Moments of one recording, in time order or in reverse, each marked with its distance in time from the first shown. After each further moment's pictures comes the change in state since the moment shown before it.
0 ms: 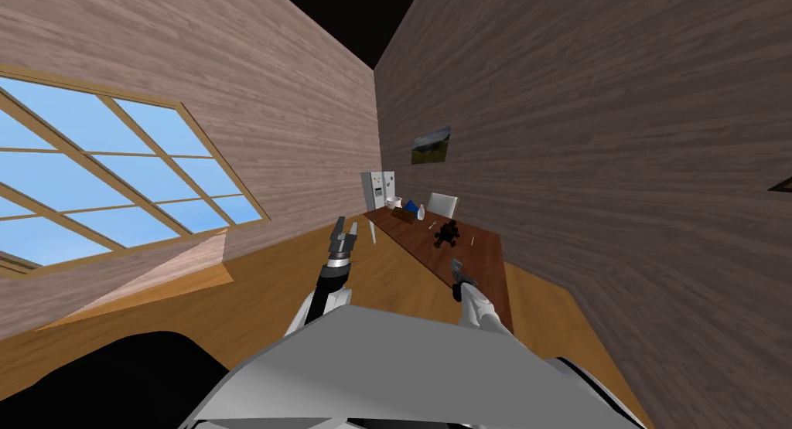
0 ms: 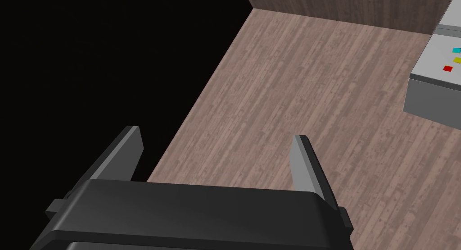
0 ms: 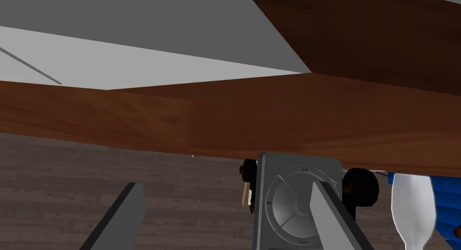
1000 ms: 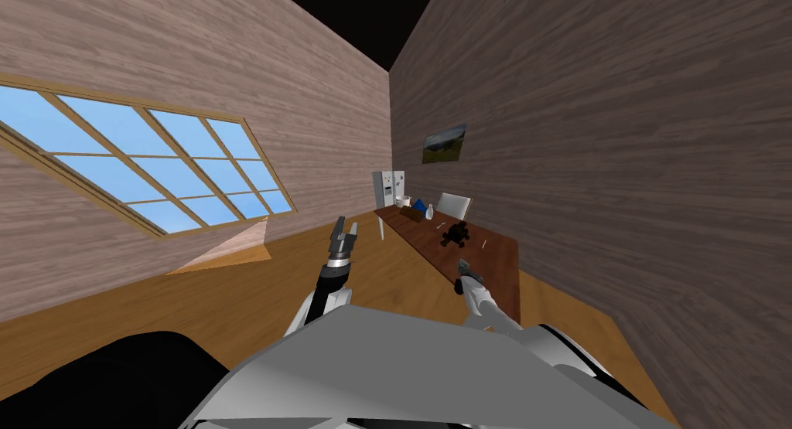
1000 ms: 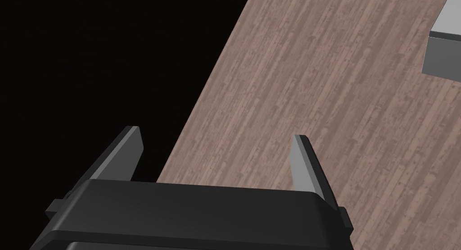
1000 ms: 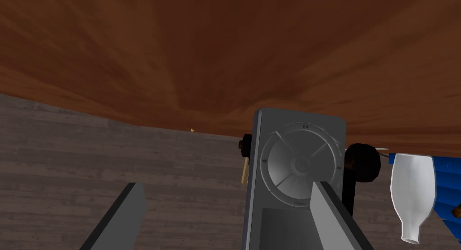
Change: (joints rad) left arm 0.000 0.000 0.000 0.000 0.000 0.000 0.000; right arm -0.142 -0.044 0.056 0.189 0.071 0.086 -0.214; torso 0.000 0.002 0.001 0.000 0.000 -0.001
